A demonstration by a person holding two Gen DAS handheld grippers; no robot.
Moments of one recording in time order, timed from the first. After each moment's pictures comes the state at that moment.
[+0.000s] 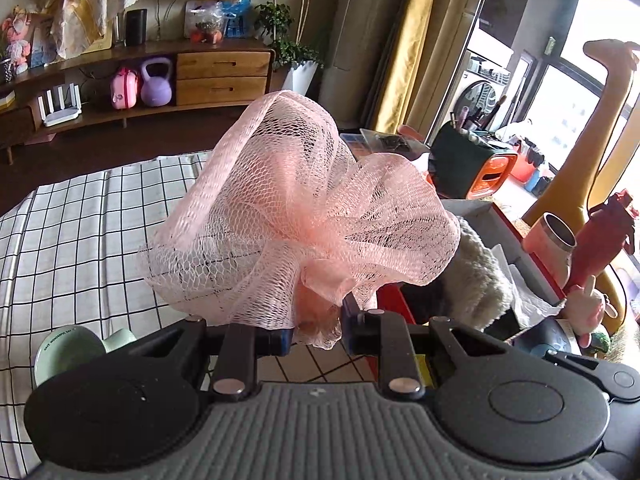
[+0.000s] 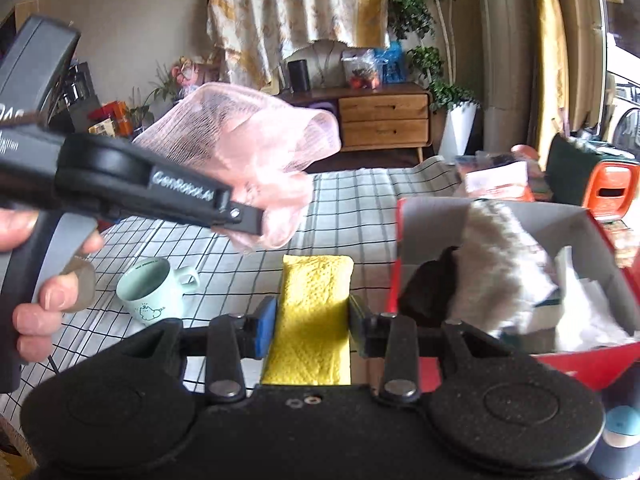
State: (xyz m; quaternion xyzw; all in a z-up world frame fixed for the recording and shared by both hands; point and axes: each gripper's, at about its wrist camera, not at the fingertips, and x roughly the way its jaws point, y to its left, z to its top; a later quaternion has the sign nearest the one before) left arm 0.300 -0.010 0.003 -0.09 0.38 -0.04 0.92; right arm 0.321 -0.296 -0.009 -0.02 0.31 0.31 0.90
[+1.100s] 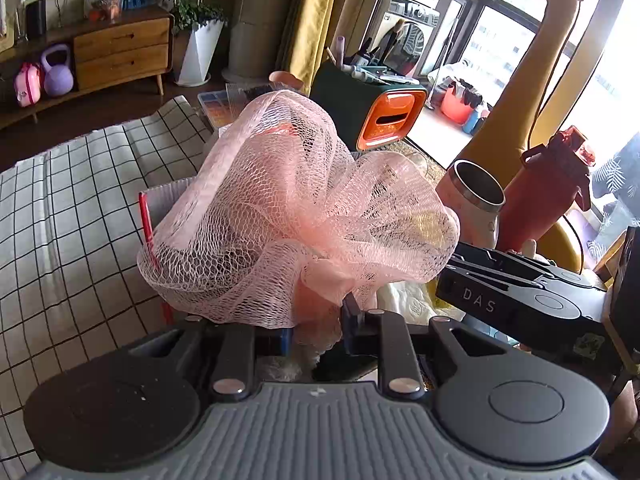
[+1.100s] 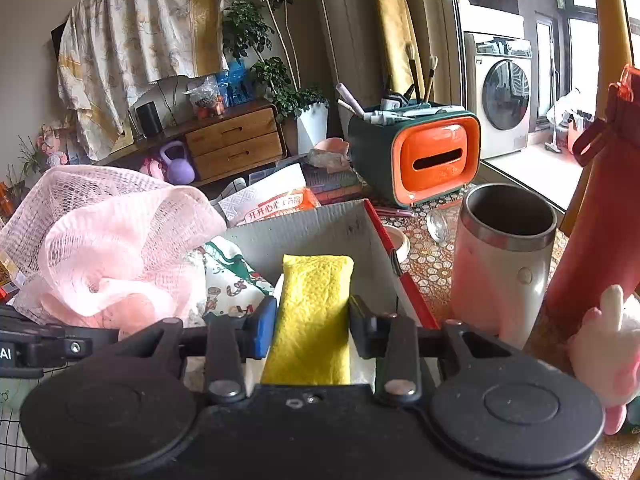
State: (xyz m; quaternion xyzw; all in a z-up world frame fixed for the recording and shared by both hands) left arm 0.370 -0.172 -0.017 -0.07 0.43 -0.15 0.89; right arm 0.443 -0.452 -0.049 0.06 0.31 0.13 0.94
